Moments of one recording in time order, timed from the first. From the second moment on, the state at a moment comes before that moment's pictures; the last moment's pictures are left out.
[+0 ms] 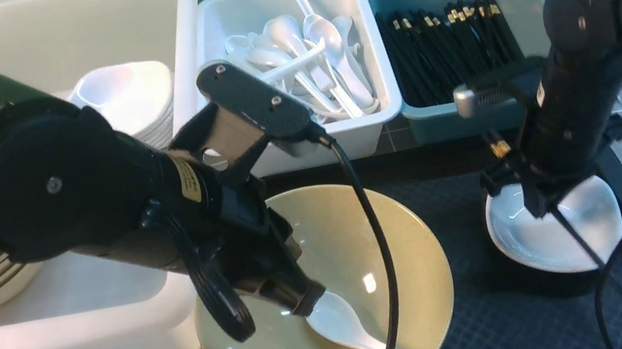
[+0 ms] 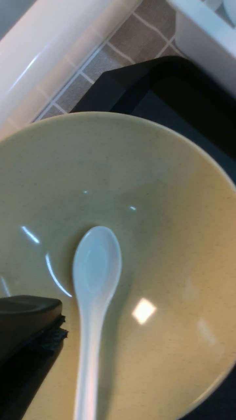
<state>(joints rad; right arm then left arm) 0.31 1.85 -1.33 0.00 1.05 0.08 -0.71 1.33 -1.07 -0.06 0.84 0.16</state>
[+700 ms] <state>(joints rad) 0.28 1.99 -1.90 0.08 1.30 -0.08 -0.55 1.64 -1.55 -0.13 0.91 0.23</state>
